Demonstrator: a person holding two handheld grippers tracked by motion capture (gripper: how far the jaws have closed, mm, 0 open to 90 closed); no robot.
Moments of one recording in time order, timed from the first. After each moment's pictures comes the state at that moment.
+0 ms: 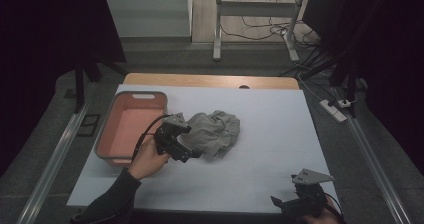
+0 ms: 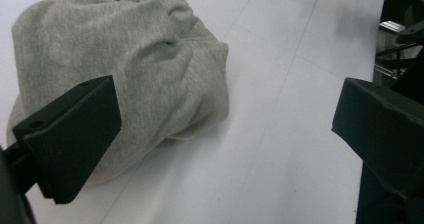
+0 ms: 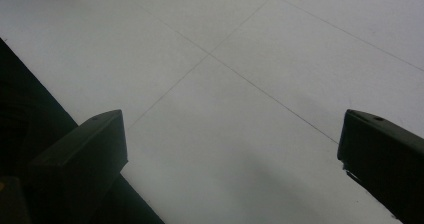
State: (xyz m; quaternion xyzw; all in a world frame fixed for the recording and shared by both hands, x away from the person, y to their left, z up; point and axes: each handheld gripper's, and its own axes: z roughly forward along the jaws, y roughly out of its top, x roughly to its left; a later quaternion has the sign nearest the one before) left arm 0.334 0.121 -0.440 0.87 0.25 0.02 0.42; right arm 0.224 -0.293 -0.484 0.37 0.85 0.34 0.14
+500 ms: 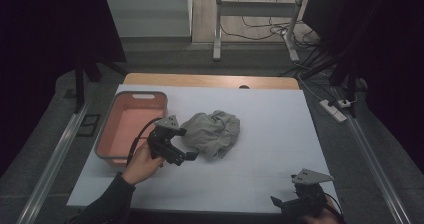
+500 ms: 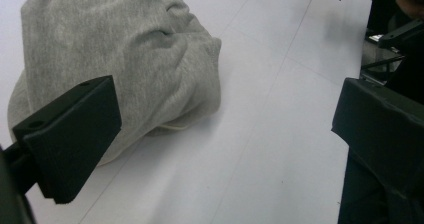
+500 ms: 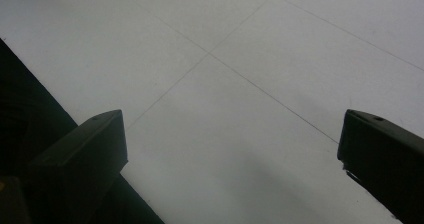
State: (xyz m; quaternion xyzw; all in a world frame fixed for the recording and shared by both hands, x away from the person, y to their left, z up) left arm 0.322 0.136 -0.440 0.86 0.26 0.02 0.43; right arm 0.224 -0.293 -0.484 0.37 0.85 0.34 0.14
